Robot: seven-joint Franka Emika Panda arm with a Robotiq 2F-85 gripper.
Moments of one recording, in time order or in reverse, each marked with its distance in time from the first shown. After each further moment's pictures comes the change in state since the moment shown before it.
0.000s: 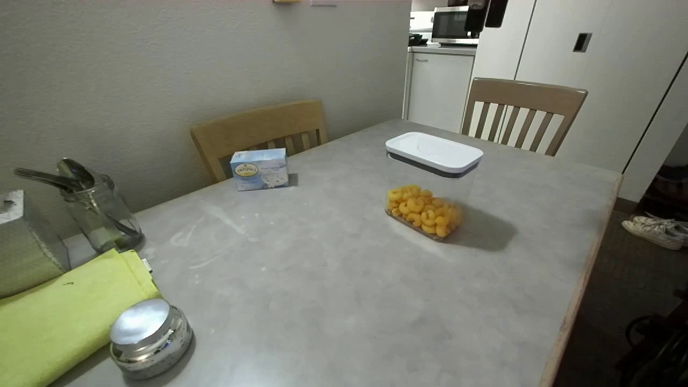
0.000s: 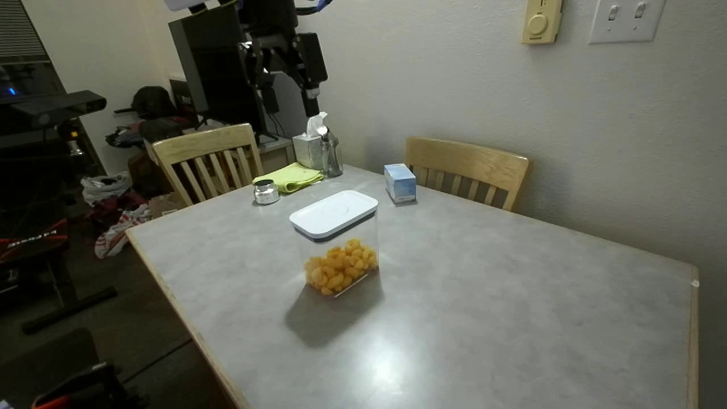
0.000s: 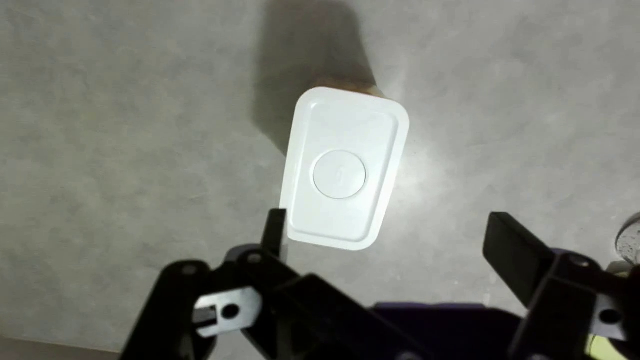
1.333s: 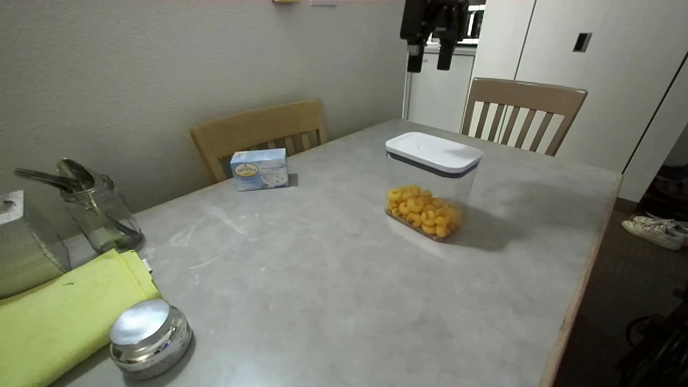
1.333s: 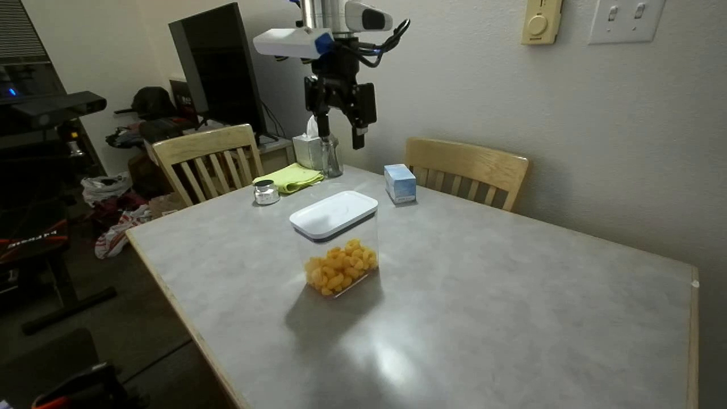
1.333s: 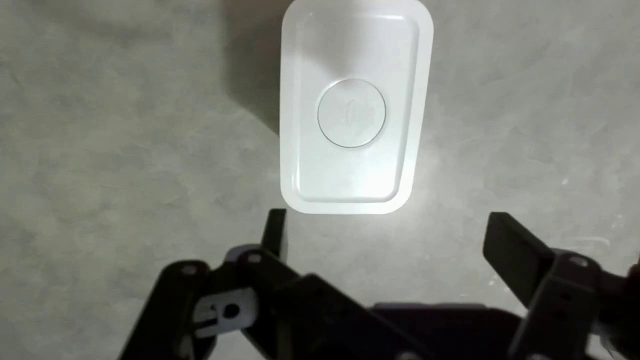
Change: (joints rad) arm -0.054 0.337 -0.004 0.282 0.129 -0.012 0.026
